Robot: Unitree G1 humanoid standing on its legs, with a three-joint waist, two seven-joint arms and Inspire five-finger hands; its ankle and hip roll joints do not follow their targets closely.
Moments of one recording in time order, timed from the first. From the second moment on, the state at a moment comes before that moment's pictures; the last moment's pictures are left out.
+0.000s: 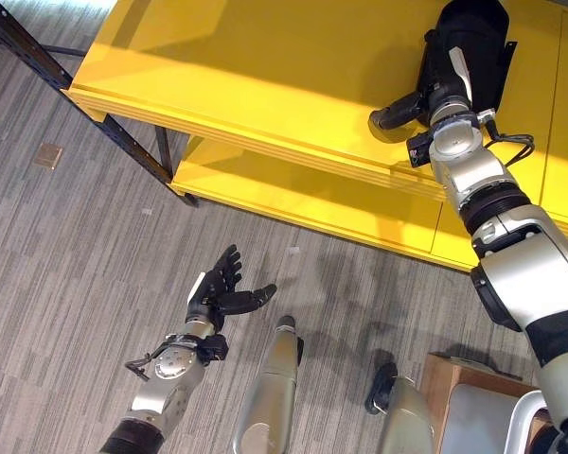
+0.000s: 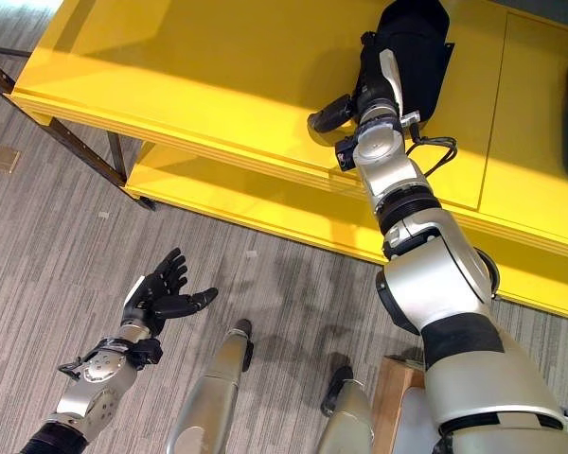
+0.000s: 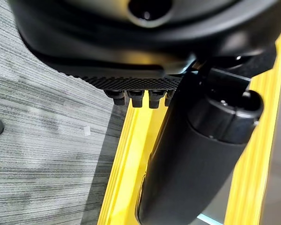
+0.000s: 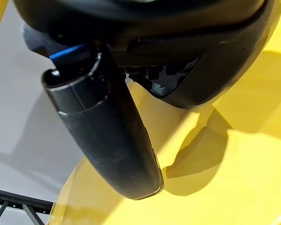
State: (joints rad) left arm -0.07 0.53 -0.31 0.23 -0.66 -0.15 0.11; right arm -1.45 -0.43 0.54 1.26 0.32 -0.01 -0.25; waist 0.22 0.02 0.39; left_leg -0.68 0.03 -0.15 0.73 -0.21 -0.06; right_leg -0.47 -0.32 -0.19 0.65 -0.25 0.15
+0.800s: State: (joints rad) left arm -0.08 0.54 -0.31 0.23 -0.66 -0.15 0.12; right arm -1.45 -0.47 0.62 1.16 0.23 0.01 -0.21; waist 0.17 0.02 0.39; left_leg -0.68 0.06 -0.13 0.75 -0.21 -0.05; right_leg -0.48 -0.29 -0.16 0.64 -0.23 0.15
